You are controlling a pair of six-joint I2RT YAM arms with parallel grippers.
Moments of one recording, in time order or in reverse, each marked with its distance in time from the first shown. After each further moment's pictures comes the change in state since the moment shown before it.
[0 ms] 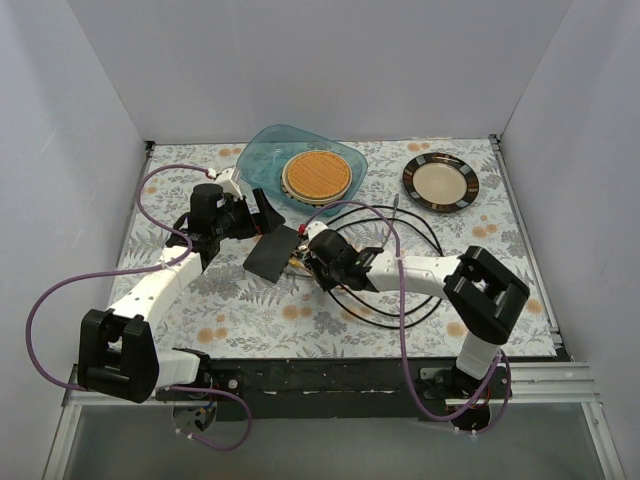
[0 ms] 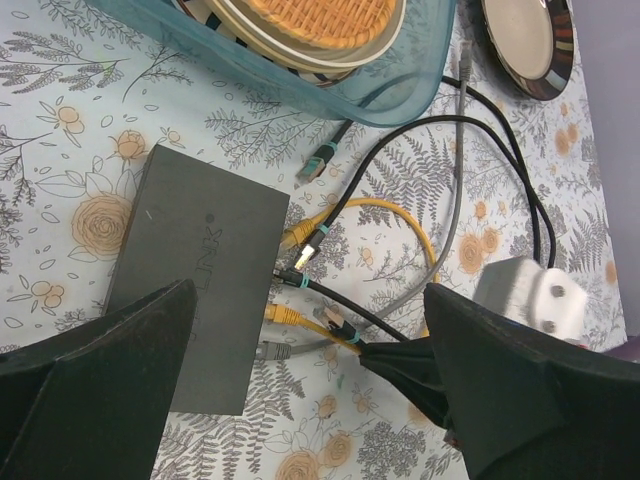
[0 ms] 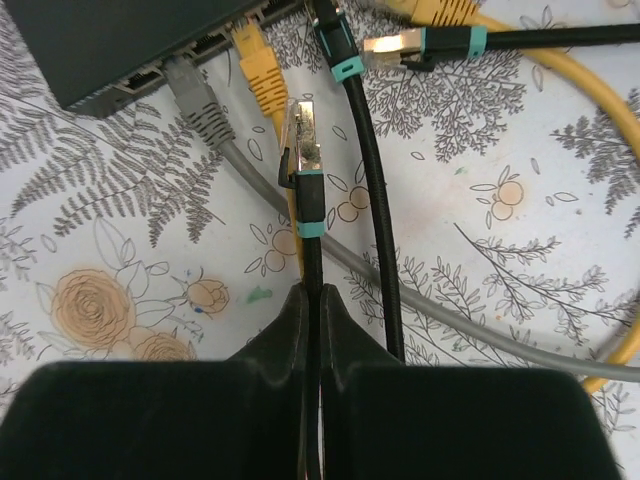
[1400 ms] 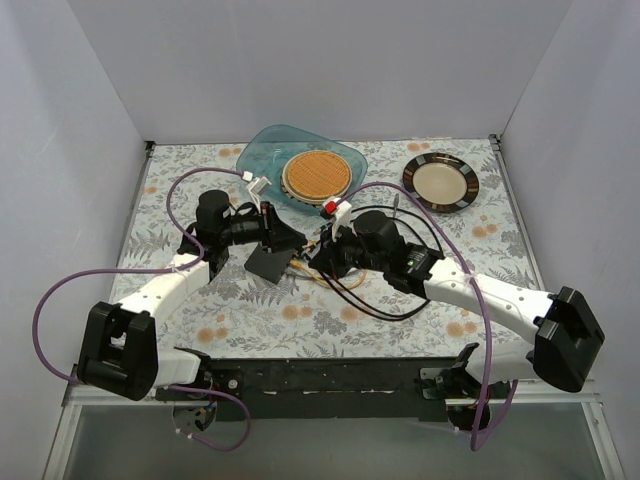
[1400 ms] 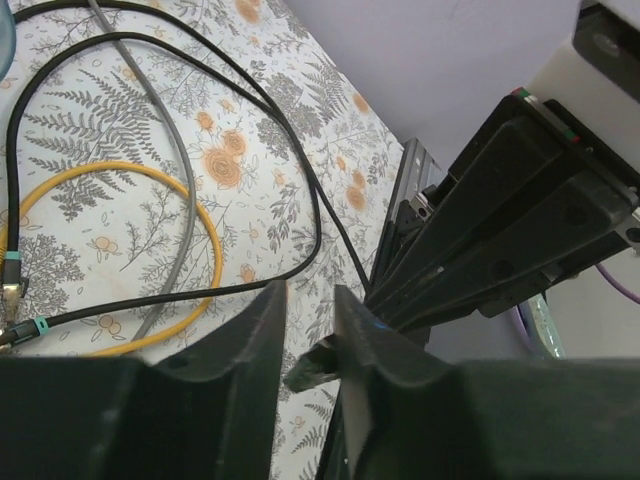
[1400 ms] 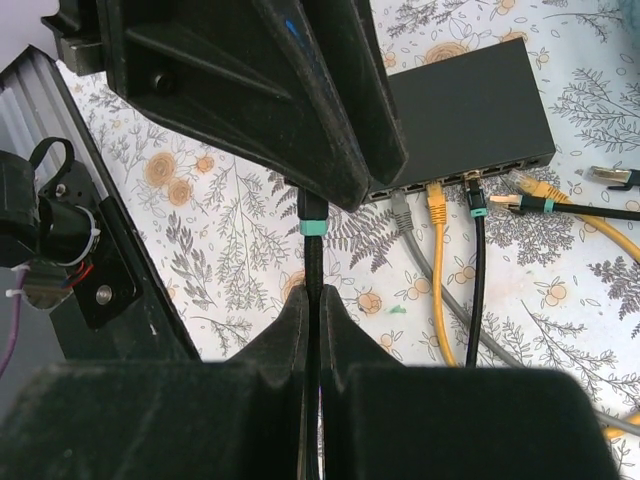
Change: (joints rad) left arm -0.064 0.019 -0.111 0.404 0.660 -0.056; right arm -0.058 -0.451 -0.099 0.109 -0.351 -0.023
